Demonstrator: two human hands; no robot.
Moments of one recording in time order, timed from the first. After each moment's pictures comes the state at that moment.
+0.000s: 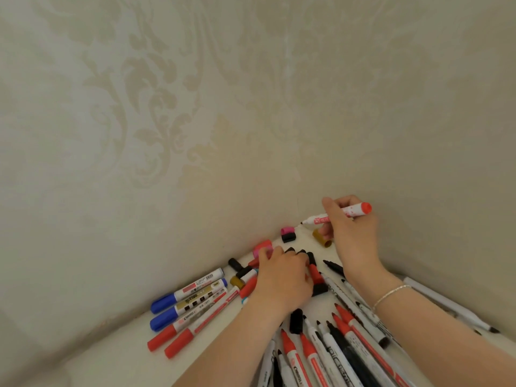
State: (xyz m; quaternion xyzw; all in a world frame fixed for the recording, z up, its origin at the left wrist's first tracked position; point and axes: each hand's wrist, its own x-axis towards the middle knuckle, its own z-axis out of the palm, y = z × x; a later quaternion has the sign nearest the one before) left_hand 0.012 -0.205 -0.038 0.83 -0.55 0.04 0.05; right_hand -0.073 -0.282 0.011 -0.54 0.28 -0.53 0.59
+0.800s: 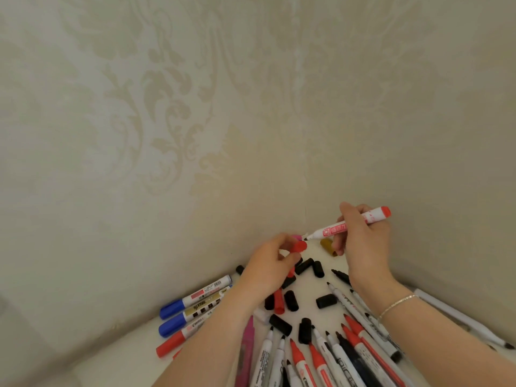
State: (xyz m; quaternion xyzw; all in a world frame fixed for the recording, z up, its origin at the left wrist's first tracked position) left_hand 0.049 -0.189 -0.016 0.75 -0.48 -0.17 0.43; right_hand -0.073 -0.276 0.017 -0.49 0.28 -0.56 0.61
